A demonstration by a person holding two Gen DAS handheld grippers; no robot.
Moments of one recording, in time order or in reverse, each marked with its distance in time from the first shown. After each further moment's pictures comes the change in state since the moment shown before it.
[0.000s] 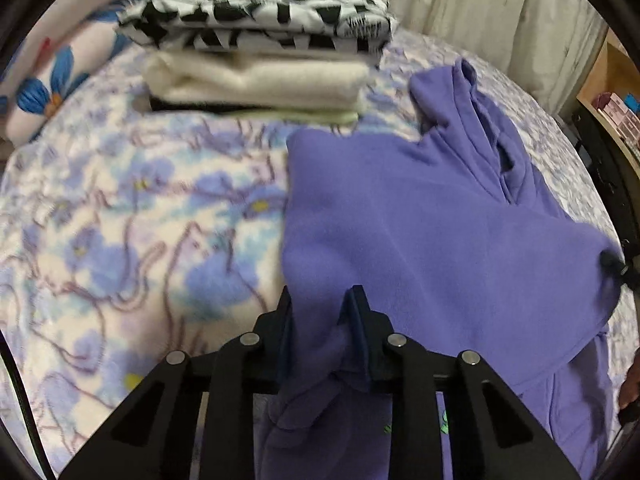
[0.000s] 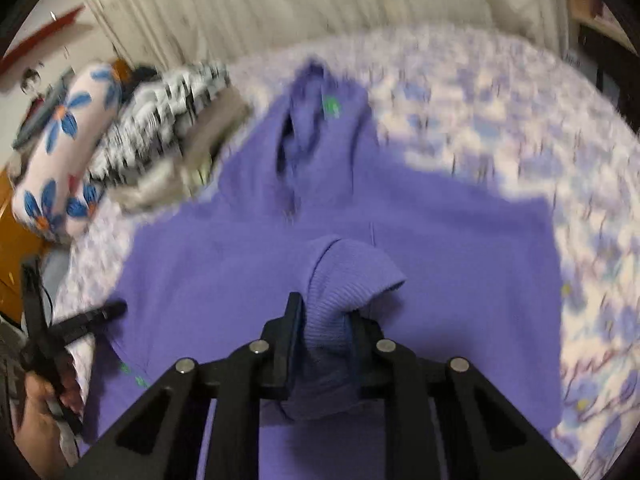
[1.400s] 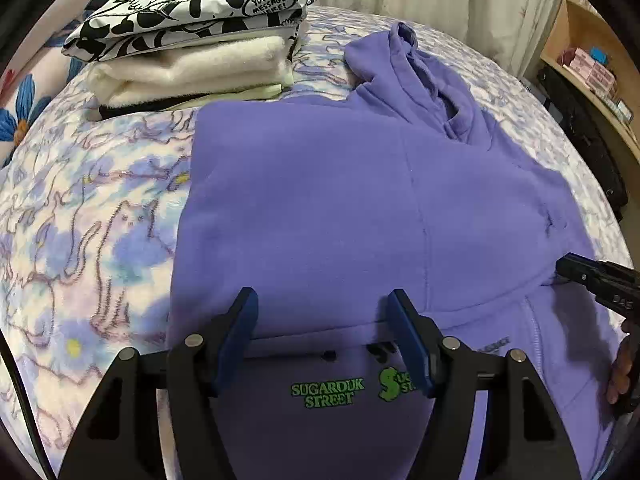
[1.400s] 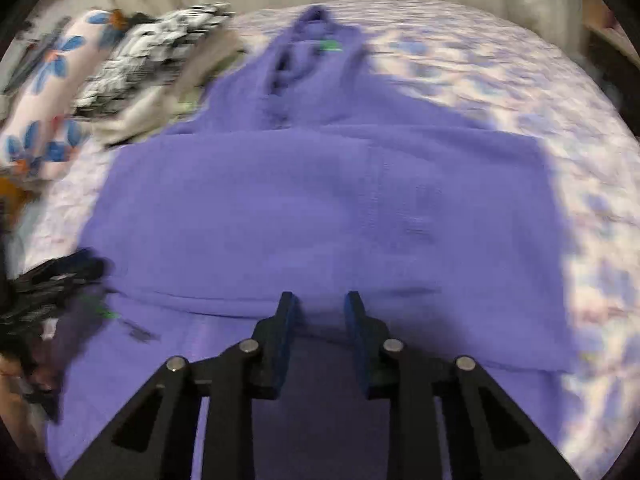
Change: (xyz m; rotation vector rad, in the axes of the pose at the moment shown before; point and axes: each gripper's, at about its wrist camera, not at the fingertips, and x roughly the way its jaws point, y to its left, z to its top) left arm 0.001 -0.050 -0.038 0.124 0.048 -0.077; right arm 0.019 -0.004 -0.062 -0.086 0.187 -0.174
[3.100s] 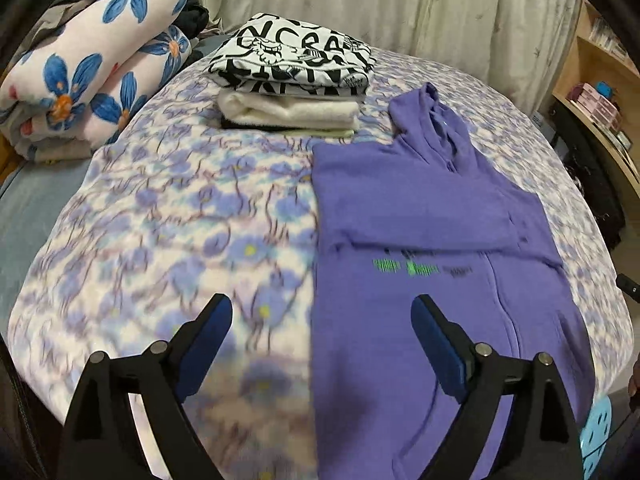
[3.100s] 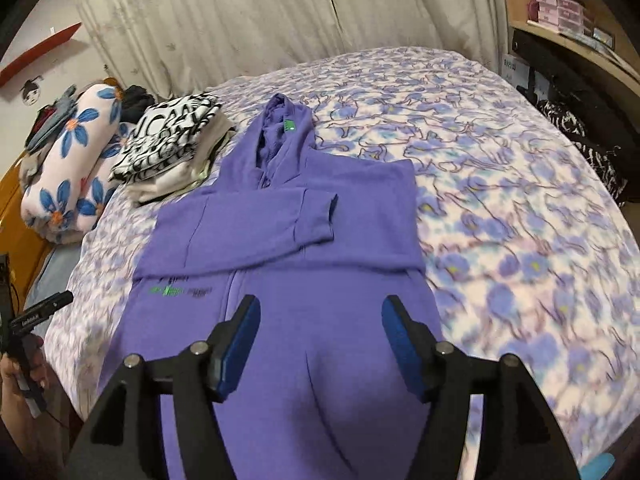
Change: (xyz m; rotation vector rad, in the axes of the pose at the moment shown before) left arm -0.195 0.047 -0.078 -0.077 -0.083 0.100; right arm -0.193 -0.059 -0.090 0.122 -0.171 0.097
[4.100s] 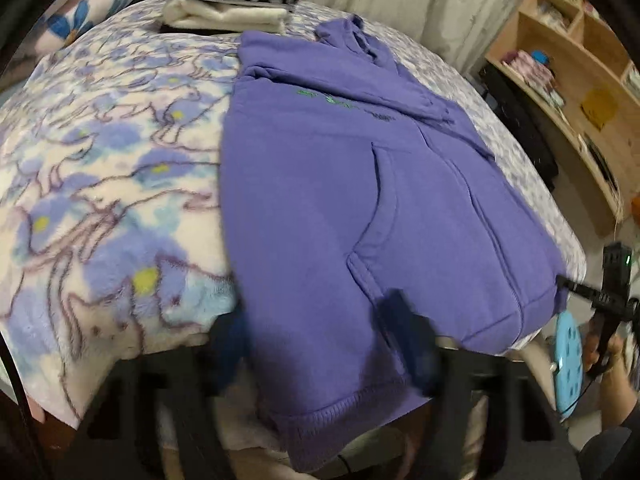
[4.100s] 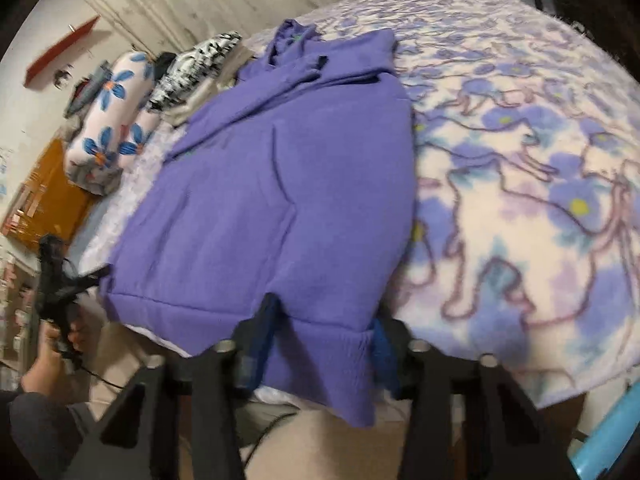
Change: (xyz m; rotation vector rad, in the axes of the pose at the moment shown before) left arm 0.018 -0.012 -0.169 0.043 0.105 -0.297; right arm -0.004 -0.080 -0.179 0.052 0.144 0.246
